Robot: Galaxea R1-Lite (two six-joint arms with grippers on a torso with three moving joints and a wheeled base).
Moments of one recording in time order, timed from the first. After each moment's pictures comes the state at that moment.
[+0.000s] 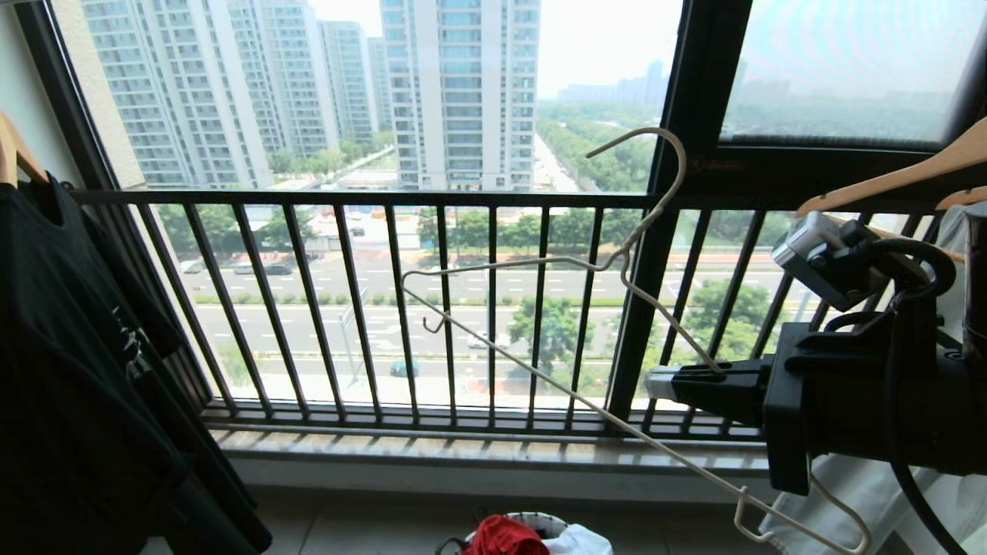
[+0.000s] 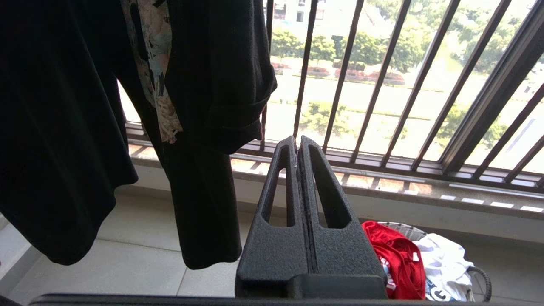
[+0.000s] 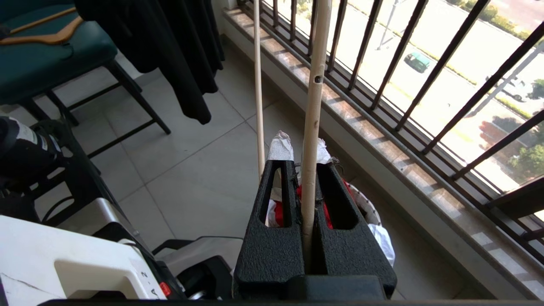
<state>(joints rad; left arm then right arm) 0.00 0.00 0.00 0.01 0.05 -0.09 0.61 1.31 -0.86 -0.09 0.24 -0.02</state>
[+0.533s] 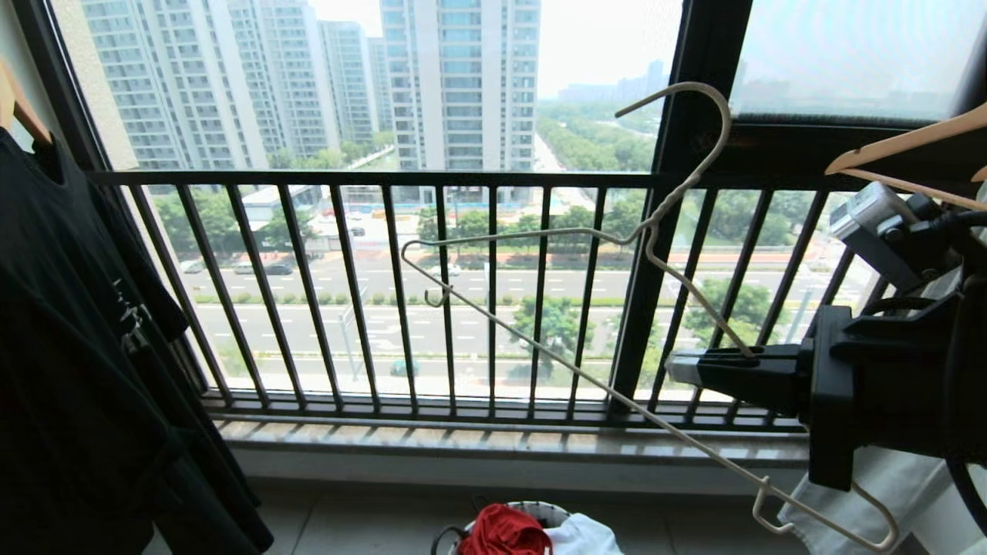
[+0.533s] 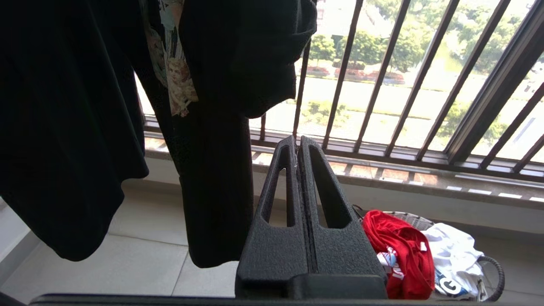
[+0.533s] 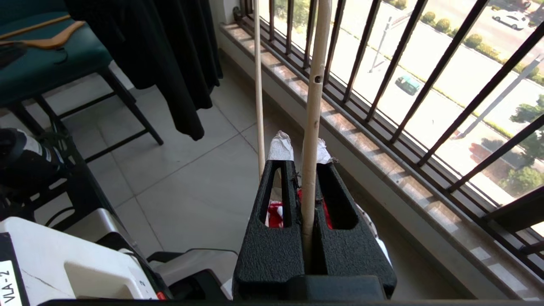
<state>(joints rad) 0.00 0.00 0.00 0.01 0.05 -0.09 0.61 1.25 -0.87 -0.09 0.24 -0.03</state>
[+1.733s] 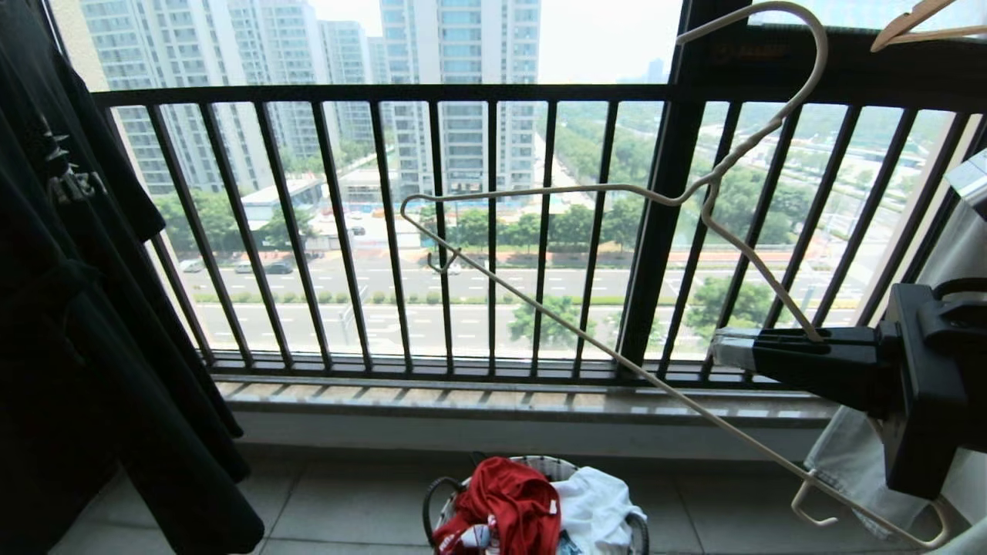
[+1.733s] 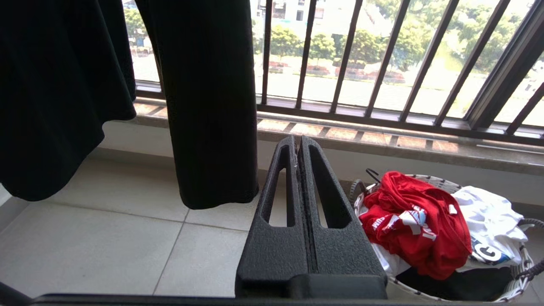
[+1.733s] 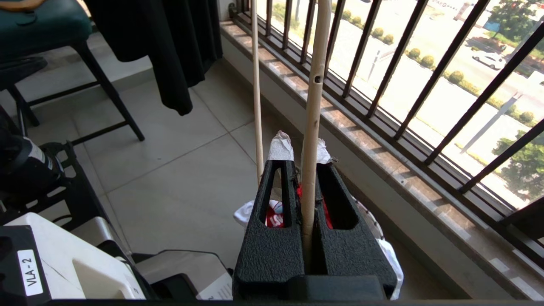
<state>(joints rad) 0.00 0.00 0.00 0.01 0.05 -0.09 0.61 1.16 -0.87 -0.09 0.24 -0.07</state>
